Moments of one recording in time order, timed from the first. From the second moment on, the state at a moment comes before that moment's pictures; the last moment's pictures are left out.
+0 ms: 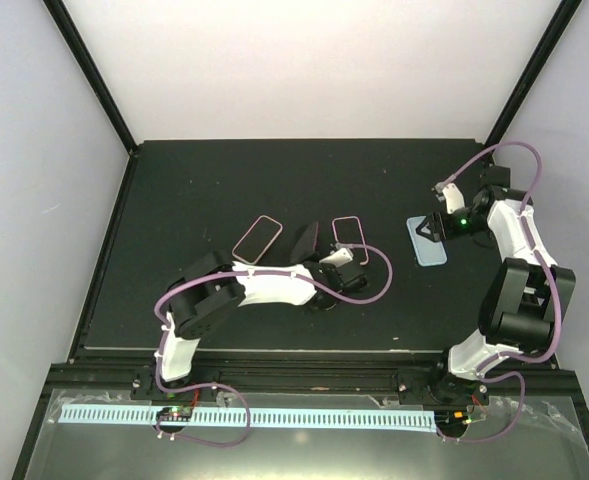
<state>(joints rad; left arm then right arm) -1.10 1.98 1.26 -0.49 -0.98 -0.08 -0.22 1.60 1.24 -0.94 -0.57 -0.51</state>
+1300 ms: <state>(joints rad) -0.88 1.22 0.78 -0.37 -0.35 -0.29 0.34 1.99 1.48 -0.86 -0.22 -0.17</state>
